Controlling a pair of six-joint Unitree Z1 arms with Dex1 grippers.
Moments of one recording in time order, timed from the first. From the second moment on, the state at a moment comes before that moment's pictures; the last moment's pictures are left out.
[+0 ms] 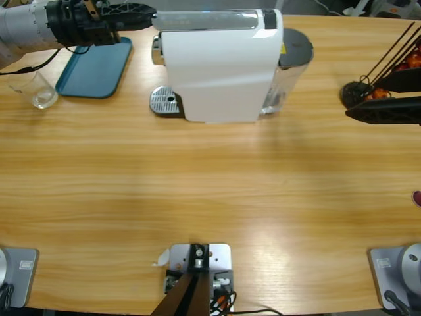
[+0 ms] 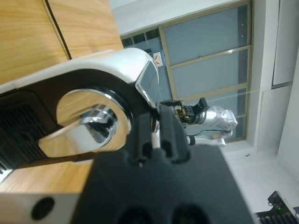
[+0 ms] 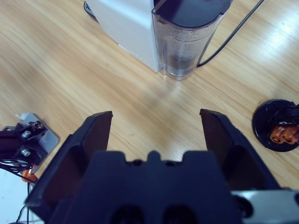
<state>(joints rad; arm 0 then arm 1) -0.26 2.05 -0.82 -1.22 -1.17 -1.31 0.45 1.15 -0.95 0.66 0.24 -0.12</state>
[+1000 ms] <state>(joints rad) -0.28 2.02 -0.97 -1.25 -1.18 -1.46 0.45 1.15 -0.95 0.66 0.24 -0.12</state>
